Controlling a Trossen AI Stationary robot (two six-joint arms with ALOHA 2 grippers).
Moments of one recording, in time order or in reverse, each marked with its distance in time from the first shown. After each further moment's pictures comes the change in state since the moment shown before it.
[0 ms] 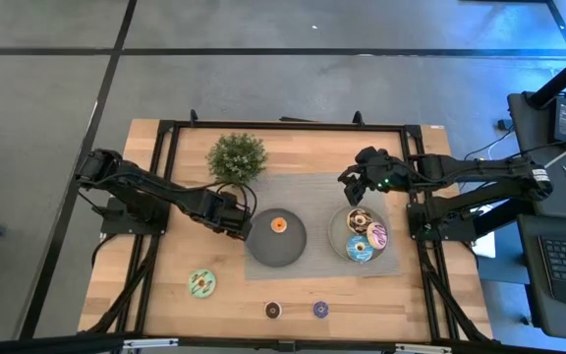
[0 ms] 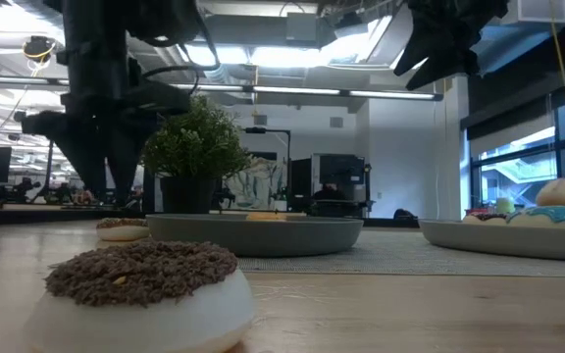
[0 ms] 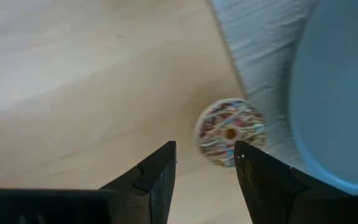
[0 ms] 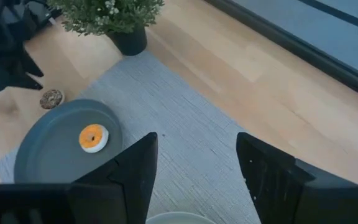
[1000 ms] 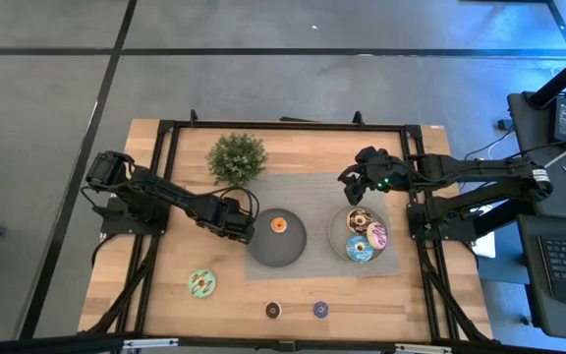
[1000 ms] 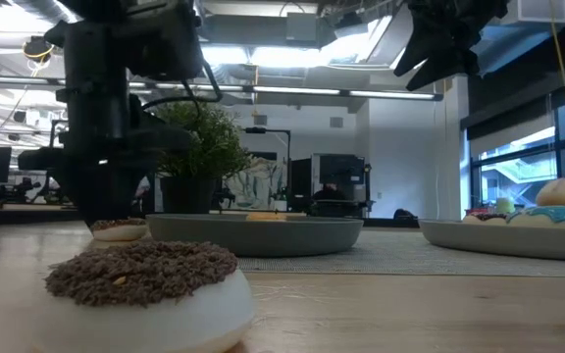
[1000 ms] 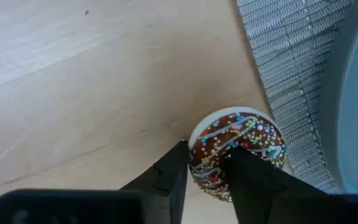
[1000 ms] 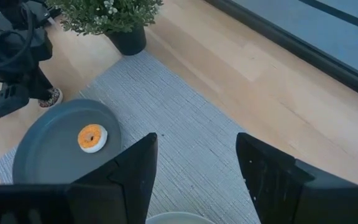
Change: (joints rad) left arm 0.002 0.102 -0.078 0.174 0.036 -0.009; right arm -0.003 0.000 -0.001 -0.002 -0.004 -0.003
